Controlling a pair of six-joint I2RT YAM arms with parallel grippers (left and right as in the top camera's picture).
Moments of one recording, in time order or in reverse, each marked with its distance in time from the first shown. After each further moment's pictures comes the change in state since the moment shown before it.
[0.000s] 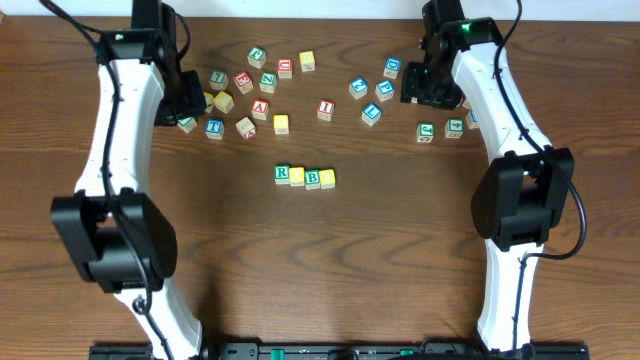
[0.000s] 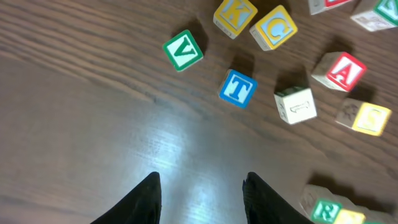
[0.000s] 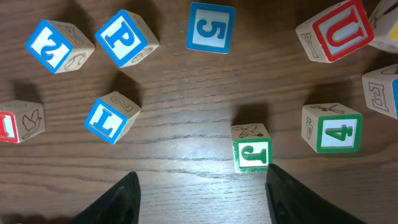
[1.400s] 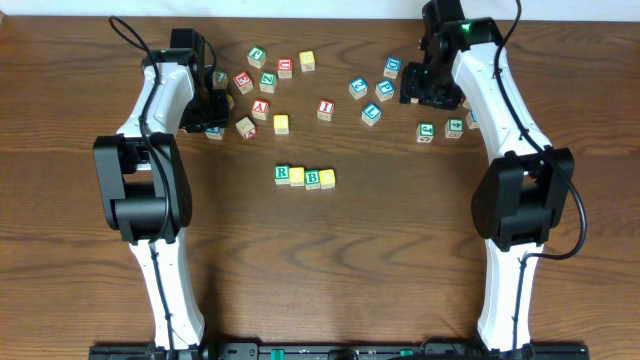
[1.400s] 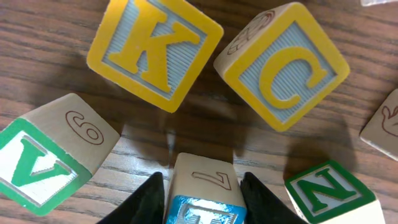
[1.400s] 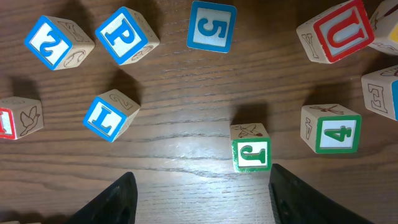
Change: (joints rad) left arm -0.011 0.317 0.000 0.230 0.108 0.103; right arm 0.000 0.000 0.000 -0.003 0.000 -0.015
